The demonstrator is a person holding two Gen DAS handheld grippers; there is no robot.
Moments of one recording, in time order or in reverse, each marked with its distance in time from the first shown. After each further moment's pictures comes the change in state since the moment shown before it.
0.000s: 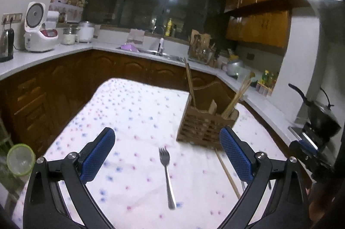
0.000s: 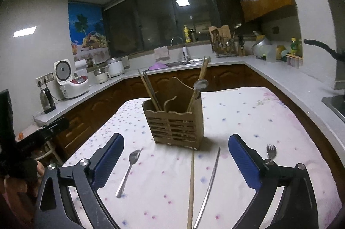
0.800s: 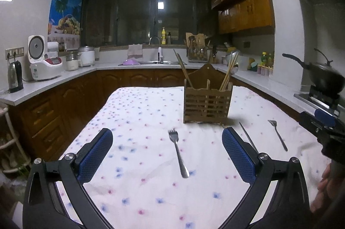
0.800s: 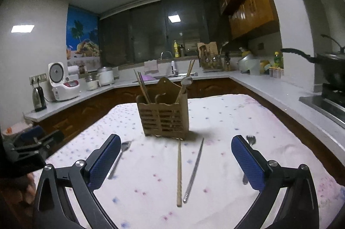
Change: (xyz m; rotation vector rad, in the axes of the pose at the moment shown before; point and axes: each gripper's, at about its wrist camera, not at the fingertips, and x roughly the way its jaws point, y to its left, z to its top) left arm -0.050 -0.027 -0.070 0.202 -0.096 0.088; right arm -0.052 0.011 -0.066 -0.057 -0.129 -0.107
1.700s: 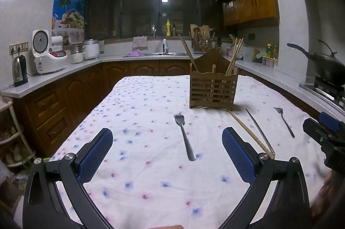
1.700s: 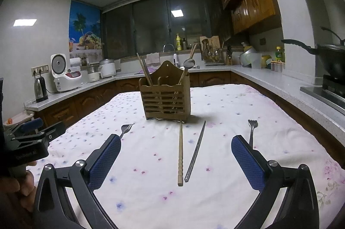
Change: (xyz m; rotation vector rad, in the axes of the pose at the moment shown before) left arm 0.001 0.002 -0.026 -0.001 0.042 0.035; right arm -0.003 0.004 -0.032 -0.007 0.036 0.015
